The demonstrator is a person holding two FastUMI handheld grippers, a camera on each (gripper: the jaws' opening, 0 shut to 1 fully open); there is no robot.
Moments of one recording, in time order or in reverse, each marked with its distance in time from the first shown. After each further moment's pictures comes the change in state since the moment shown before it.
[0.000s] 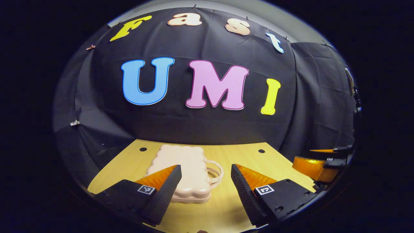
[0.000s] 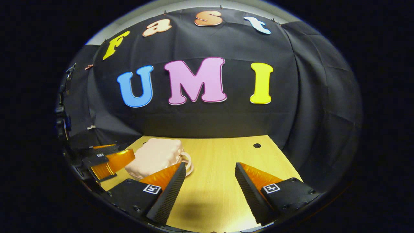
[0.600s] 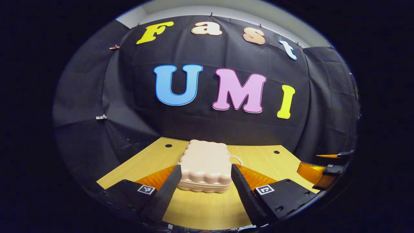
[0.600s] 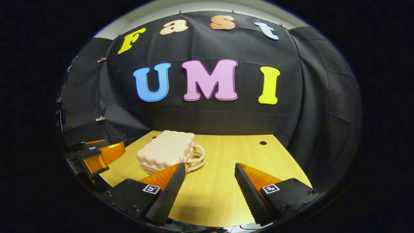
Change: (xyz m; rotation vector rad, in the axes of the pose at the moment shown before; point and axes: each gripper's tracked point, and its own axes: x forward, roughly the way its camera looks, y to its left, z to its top) left arm -0.068 0.041 -0.002 -0.060 -0.080 0.146; right arm -0.041 0.034 -0.029 -0.042 0.004 0.036
